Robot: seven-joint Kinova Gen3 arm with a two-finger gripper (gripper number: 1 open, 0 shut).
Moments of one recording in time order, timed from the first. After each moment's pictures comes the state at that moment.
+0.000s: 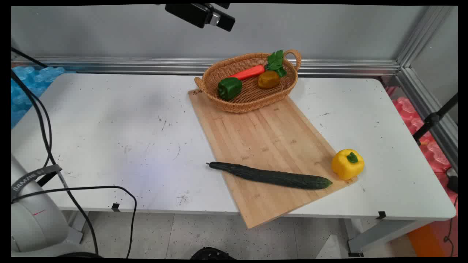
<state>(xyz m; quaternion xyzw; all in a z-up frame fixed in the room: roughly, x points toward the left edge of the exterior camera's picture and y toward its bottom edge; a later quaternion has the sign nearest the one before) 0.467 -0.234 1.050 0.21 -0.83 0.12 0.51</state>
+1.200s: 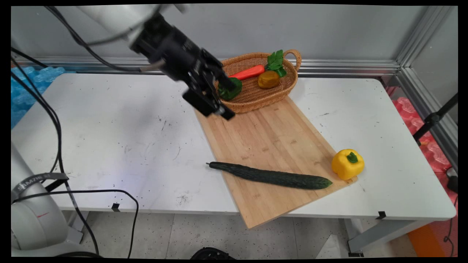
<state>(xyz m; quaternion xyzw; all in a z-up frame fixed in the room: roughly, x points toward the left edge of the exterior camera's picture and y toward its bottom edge) 0.403 -0.229 0.969 0.19 -0.91 0.04 0.37</state>
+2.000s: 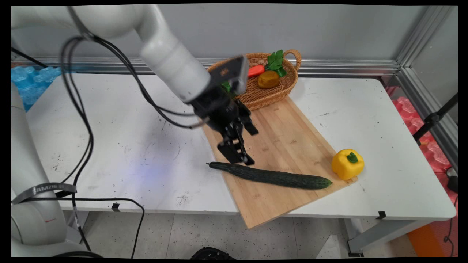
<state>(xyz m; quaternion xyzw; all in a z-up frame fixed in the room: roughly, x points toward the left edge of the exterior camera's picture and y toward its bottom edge) 0.323 -0.250 0.872 0.13 -0.94 0.02 0.30</state>
